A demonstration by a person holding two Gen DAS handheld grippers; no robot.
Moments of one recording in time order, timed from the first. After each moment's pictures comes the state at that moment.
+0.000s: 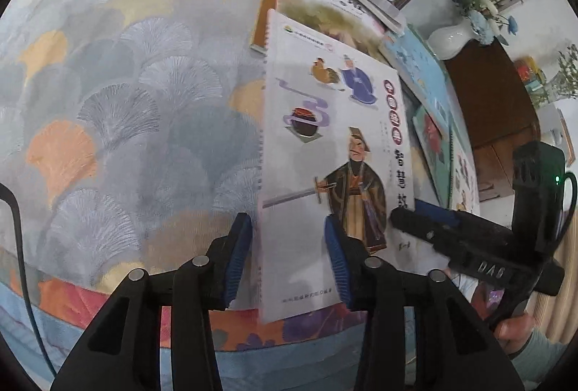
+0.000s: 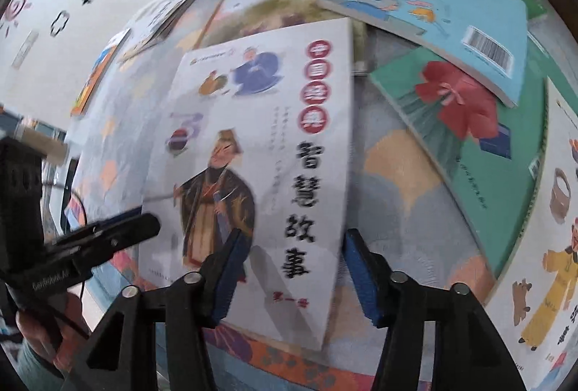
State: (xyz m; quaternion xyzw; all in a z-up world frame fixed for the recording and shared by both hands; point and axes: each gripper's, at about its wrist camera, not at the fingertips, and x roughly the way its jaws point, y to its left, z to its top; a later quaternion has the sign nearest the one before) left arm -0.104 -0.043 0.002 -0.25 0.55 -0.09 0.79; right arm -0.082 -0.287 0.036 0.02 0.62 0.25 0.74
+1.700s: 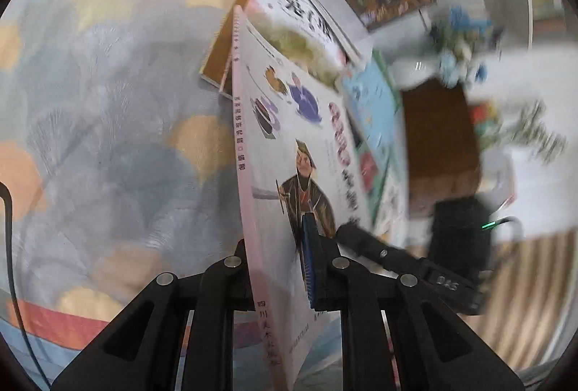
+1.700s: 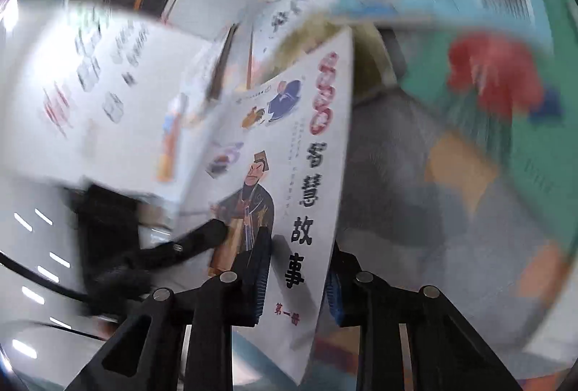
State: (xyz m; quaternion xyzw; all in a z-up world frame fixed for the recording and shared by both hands) left arm -0.077 -0.045 0.027 -0.35 0.55 -0.15 0.75; right arm -0.063 -0.299 0.048 0.22 0.61 0.31 0.70
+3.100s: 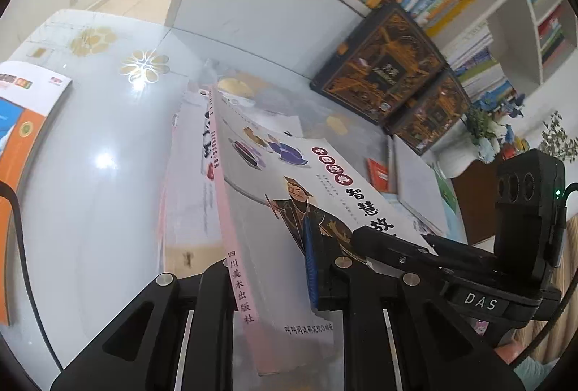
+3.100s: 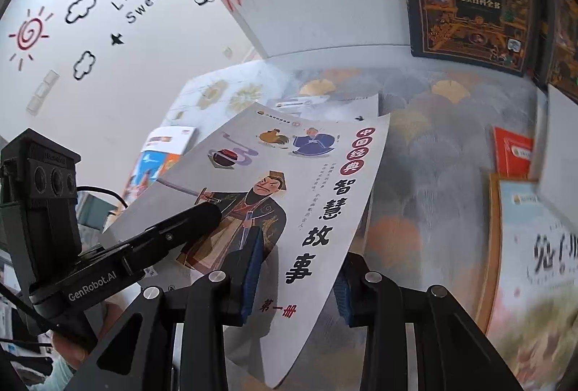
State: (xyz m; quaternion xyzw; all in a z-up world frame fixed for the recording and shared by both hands) left arm 0.102 0.225 0.082 -0.24 0.46 -0.11 0.85; right arm 0.124 0.031 0.104 0.07 0.55 0.29 0.78
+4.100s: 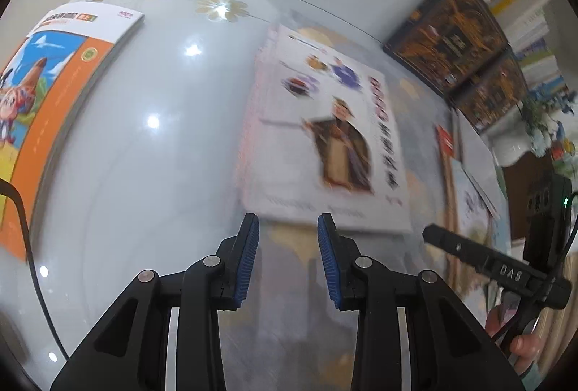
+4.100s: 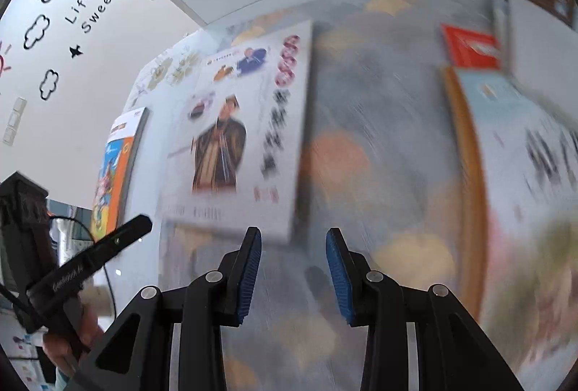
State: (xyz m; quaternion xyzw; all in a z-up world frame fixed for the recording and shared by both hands) left arm 0.055 0.236 0.052 -0.22 0.53 -0.03 0.82; right arm 0.090 -0.027 0.051 0.12 0.61 0.23 0.75
